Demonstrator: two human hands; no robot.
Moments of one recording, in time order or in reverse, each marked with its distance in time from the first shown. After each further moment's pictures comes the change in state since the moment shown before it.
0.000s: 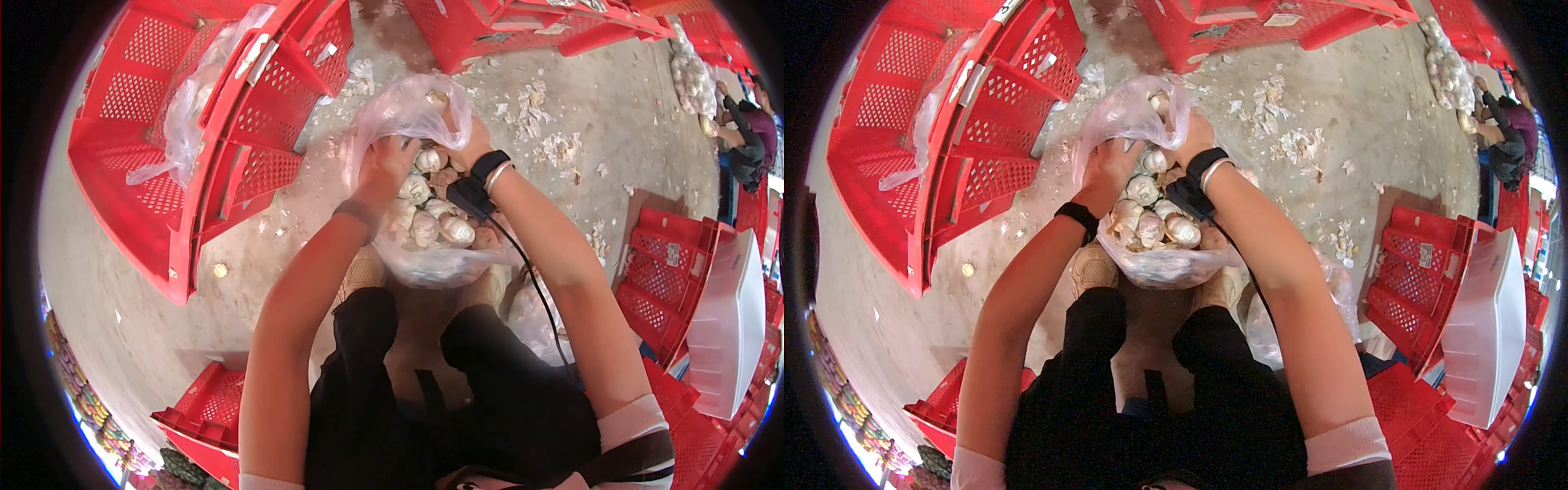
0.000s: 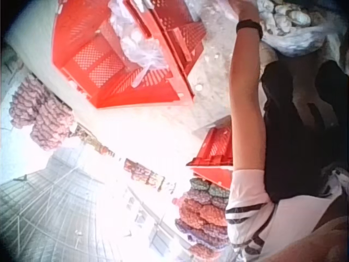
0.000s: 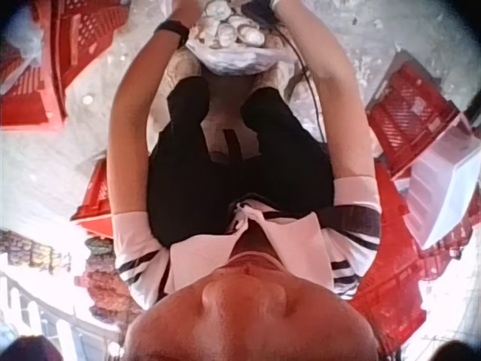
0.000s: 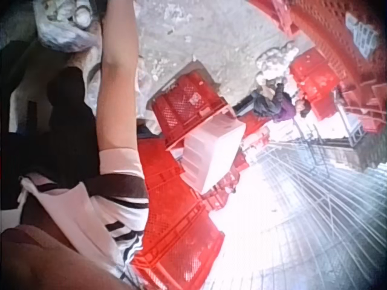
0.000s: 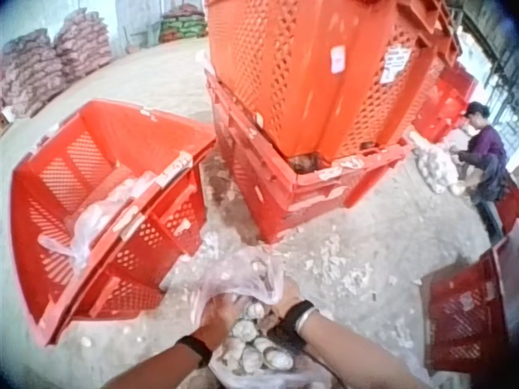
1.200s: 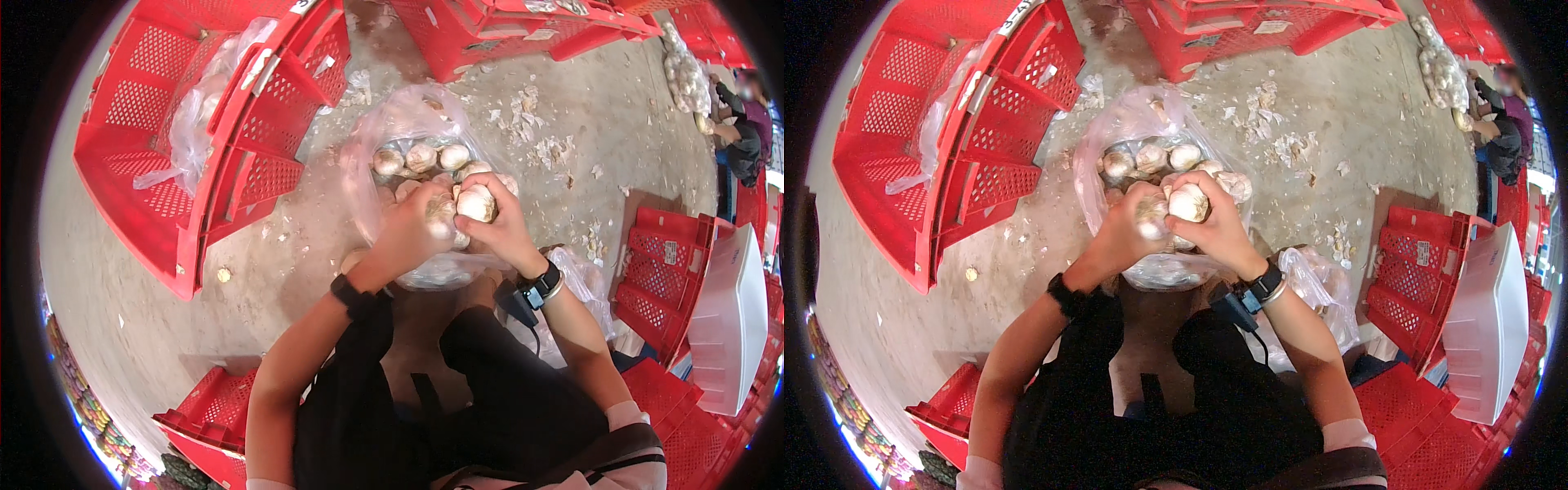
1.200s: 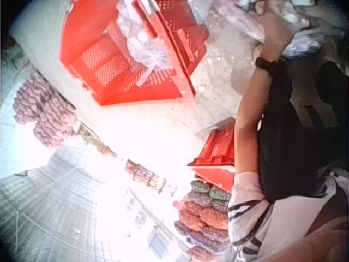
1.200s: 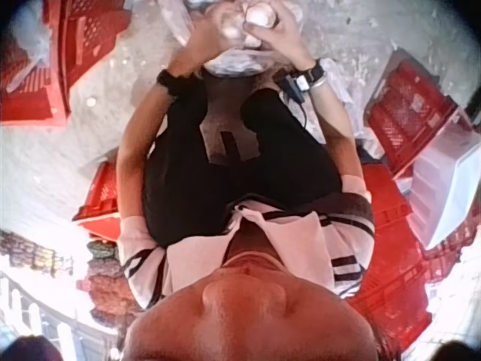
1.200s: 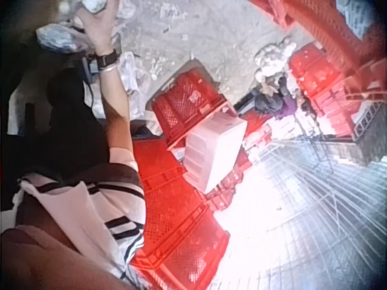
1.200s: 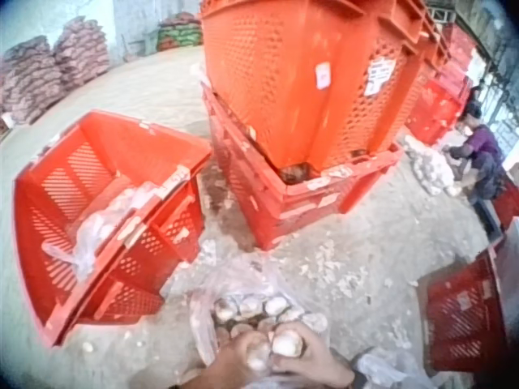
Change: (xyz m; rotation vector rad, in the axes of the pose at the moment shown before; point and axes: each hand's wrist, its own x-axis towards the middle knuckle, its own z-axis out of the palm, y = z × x) left_hand -0.066 0.051 -0.087 -1.180 -0.105 -0.136; right_hand -0.120 -0.059 -0.111 1.055 -0.164 0.143
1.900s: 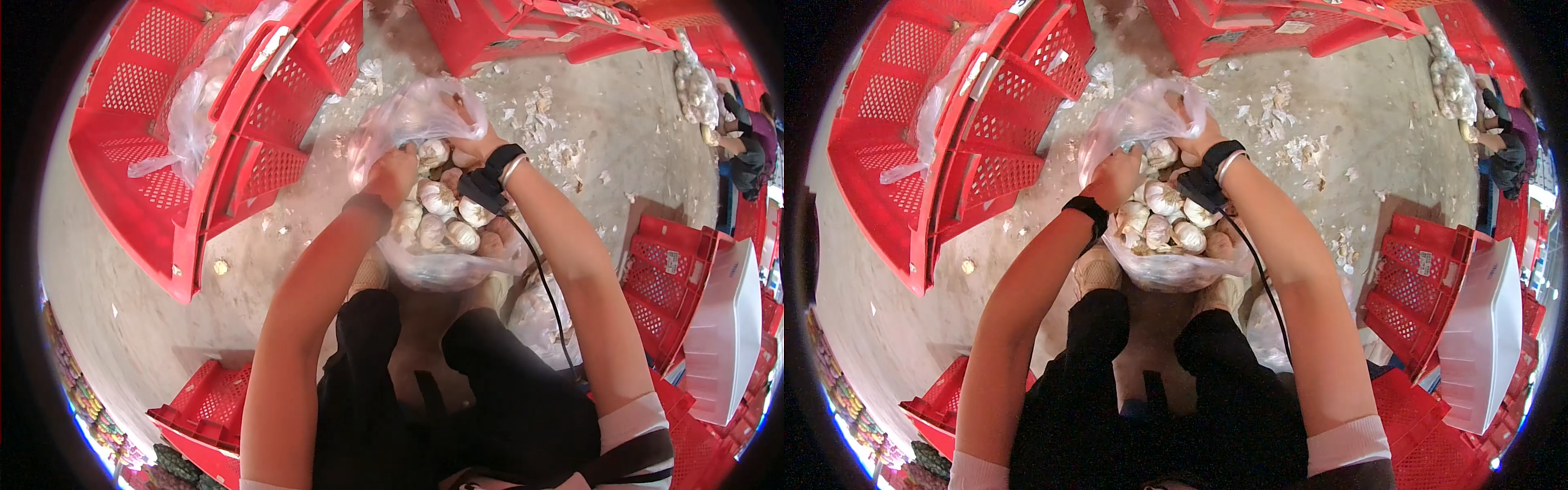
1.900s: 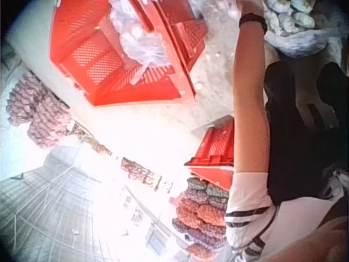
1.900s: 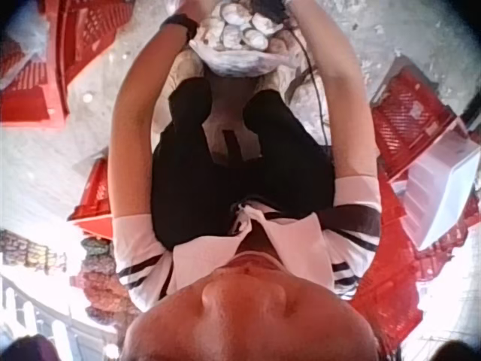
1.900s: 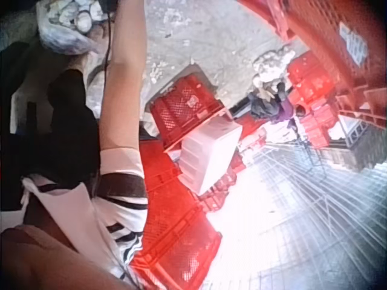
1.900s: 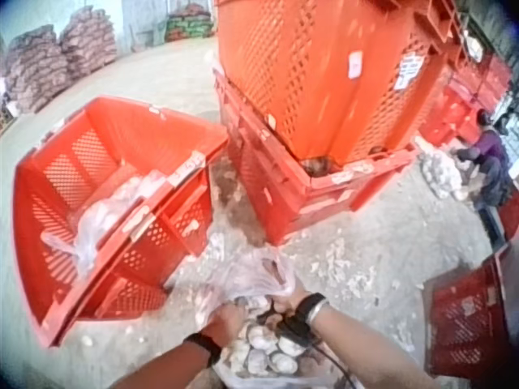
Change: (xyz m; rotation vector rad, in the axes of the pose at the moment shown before) left_hand 0.084 -0.093 -0.022 0.877 -0.160 -0.158; right_hand 0.176 0.137 -0.022 -0.873 -0.012 -0.493
